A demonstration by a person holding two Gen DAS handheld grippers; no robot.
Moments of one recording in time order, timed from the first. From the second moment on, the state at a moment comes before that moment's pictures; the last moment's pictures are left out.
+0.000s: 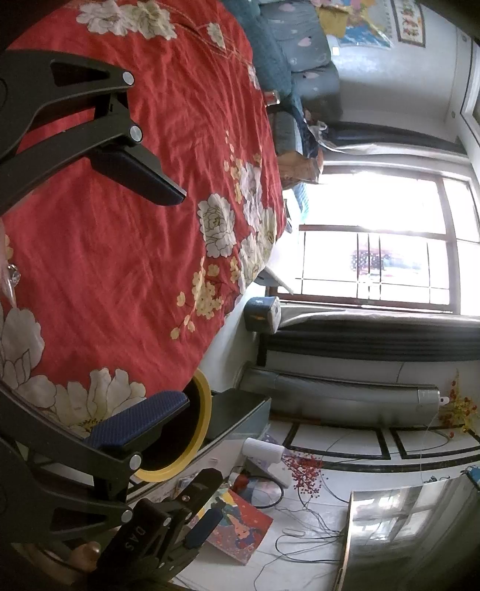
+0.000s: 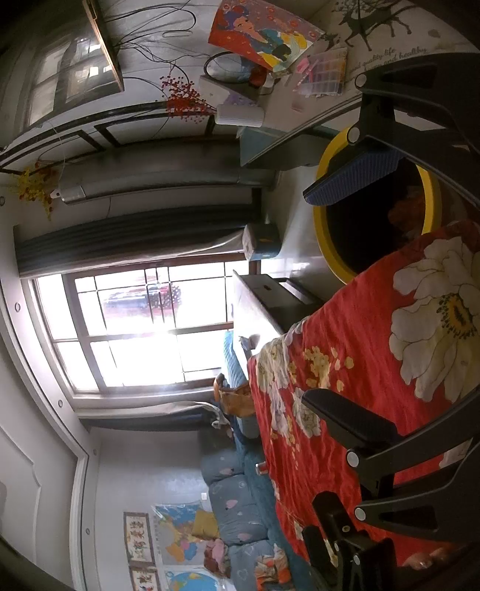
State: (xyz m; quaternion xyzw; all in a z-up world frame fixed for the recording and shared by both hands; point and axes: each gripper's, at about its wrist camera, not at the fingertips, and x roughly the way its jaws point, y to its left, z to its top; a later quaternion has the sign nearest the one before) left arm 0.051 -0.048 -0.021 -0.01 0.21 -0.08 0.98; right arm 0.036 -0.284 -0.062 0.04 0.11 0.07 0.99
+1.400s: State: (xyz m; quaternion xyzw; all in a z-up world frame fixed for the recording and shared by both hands) left arm 0.058 -0.039 -0.036 -0.03 0.24 -0.06 0.97; right arm 0.038 -0.281 -0.060 0.05 0.13 0.07 0.99
